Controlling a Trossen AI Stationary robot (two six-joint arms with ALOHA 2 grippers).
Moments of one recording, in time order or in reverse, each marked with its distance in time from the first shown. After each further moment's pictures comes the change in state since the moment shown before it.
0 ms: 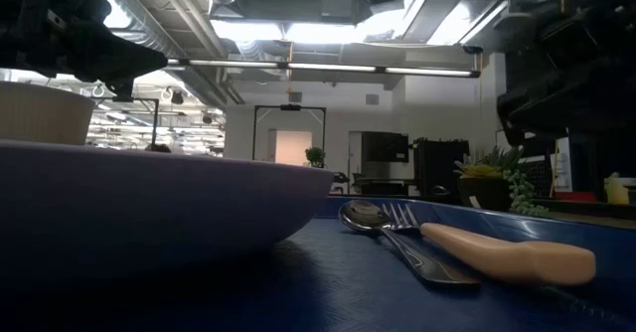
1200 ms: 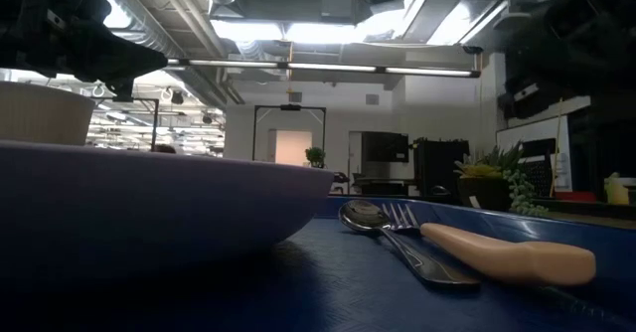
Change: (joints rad) left arm 0.000 0.000 0.000 0.000 0.002 0.000; right arm -0.190 -0.577 0.001 -0.401 -0.211 0.133
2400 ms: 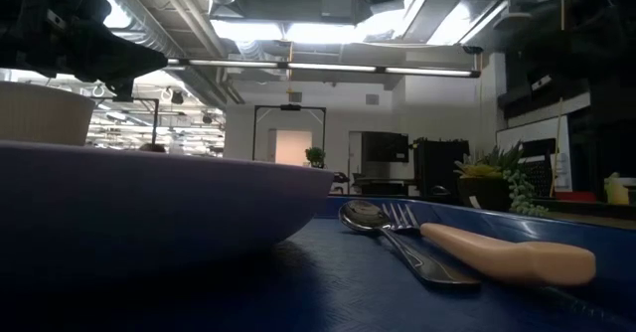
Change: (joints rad) left arm 0.000 0.000 0.000 0.000 -0.001 0.000; right arm -0.002 -0.520 0.001 -0.413 0.161 -0.006
